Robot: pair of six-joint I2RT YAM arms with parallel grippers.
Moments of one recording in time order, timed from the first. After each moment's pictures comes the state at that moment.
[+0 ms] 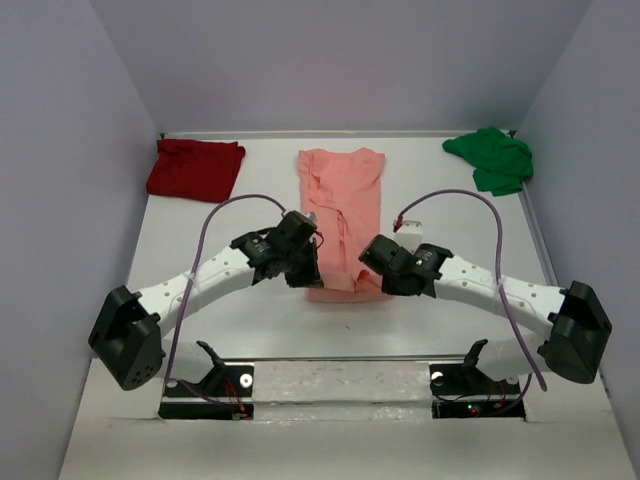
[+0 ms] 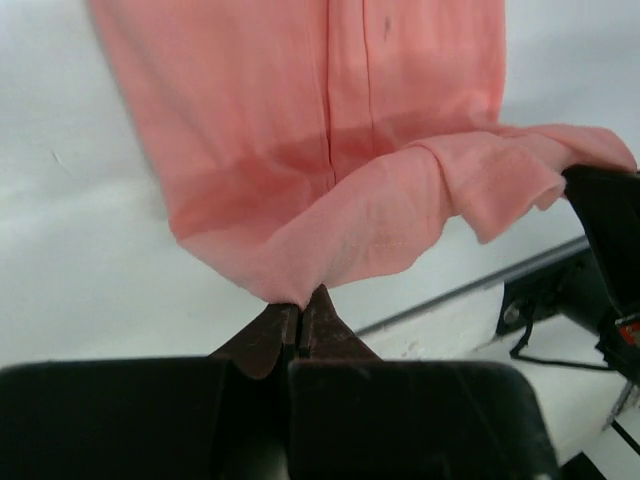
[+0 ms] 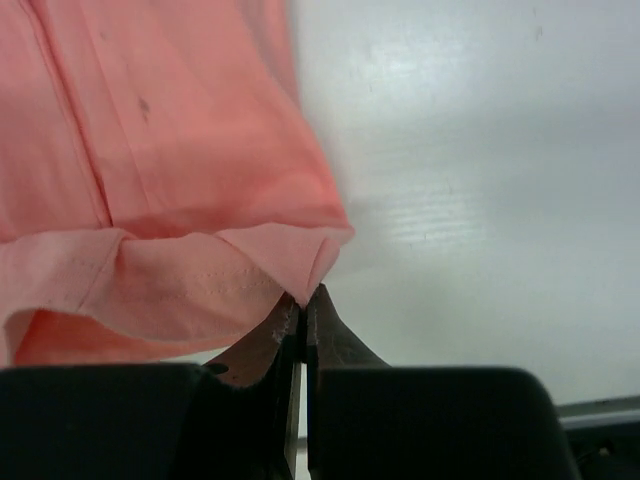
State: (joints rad) left arm -0.80 1.31 0.94 -0.62 0.10 -0.83; right arm 0.96 1.31 0.97 -0.90 0.54 1.01
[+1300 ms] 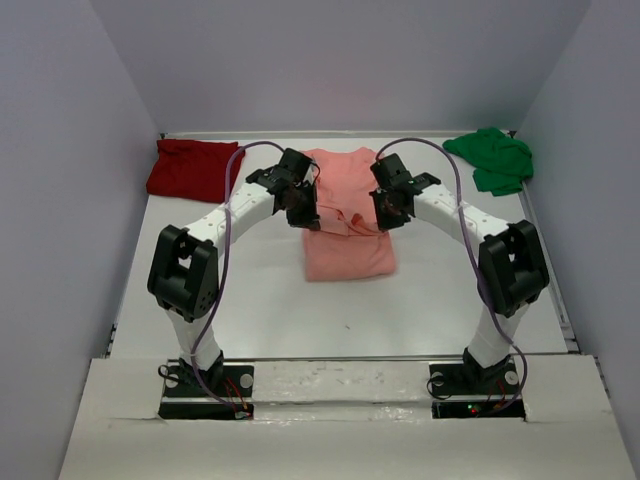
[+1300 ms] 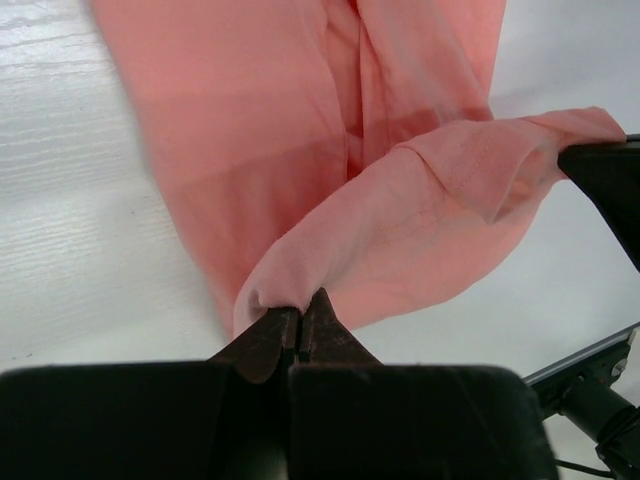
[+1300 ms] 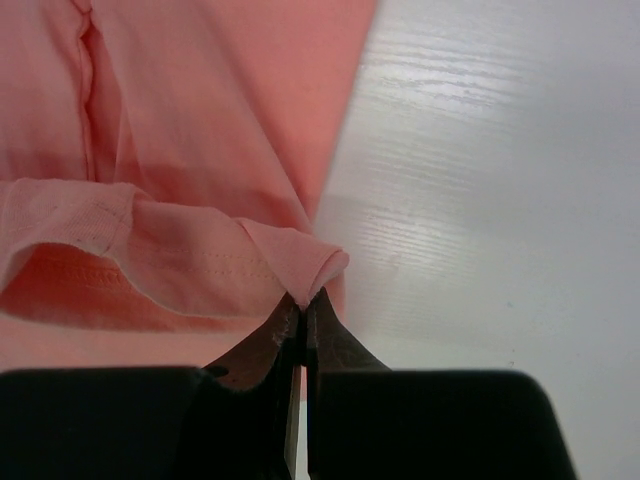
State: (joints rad) left arm -0.52 1.80 1.46 -0.67 0.18 -0.54; right arm 0.49 1.81 1.43 -0.71 0.16 0.28
